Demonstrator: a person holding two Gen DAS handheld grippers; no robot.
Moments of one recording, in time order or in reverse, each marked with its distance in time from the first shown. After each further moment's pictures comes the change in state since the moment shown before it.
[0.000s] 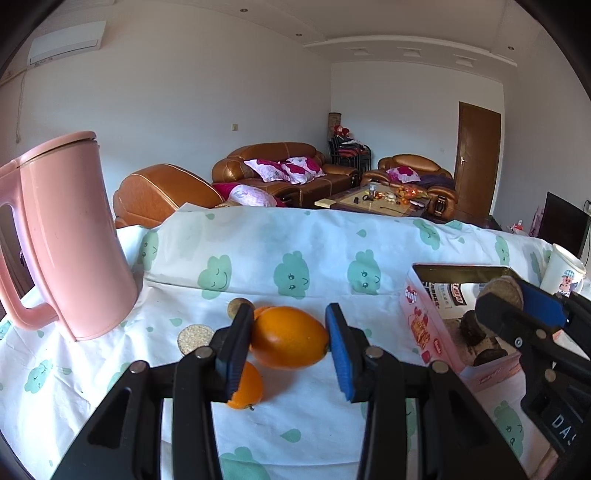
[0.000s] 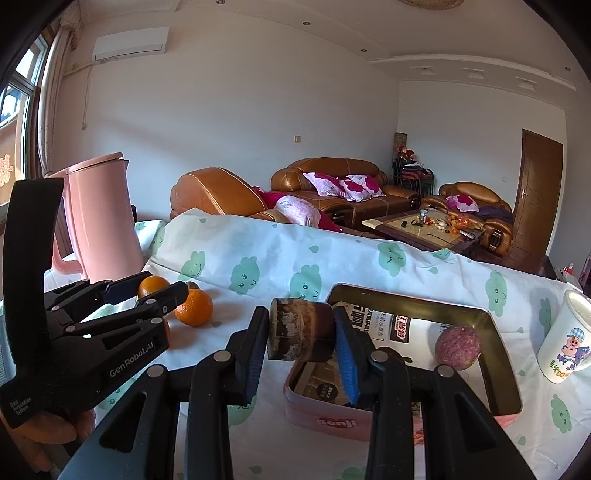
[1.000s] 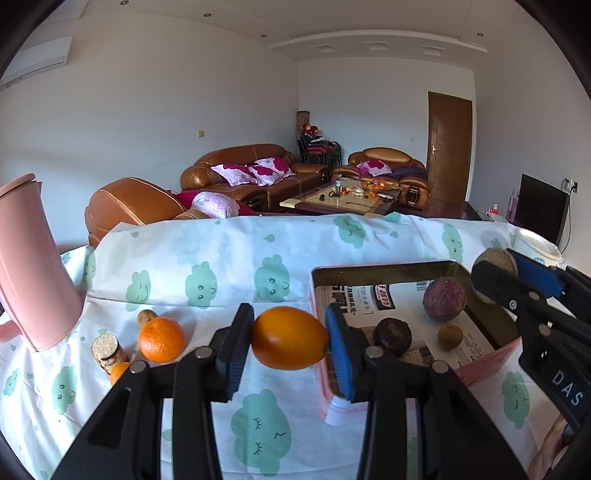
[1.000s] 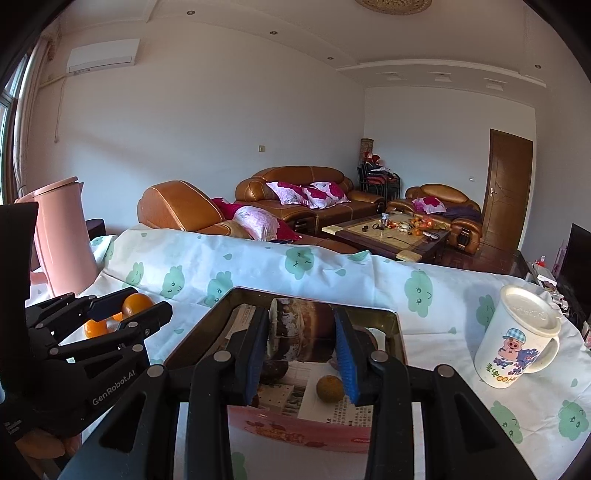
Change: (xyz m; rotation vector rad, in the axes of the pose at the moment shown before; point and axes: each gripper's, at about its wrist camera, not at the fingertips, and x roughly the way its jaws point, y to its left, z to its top) left arm 0.000 -0.095 0.007 0.076 0.002 -0.090; right arm -0.031 -0.089 -0.007 0.044 -0.036 -0.120
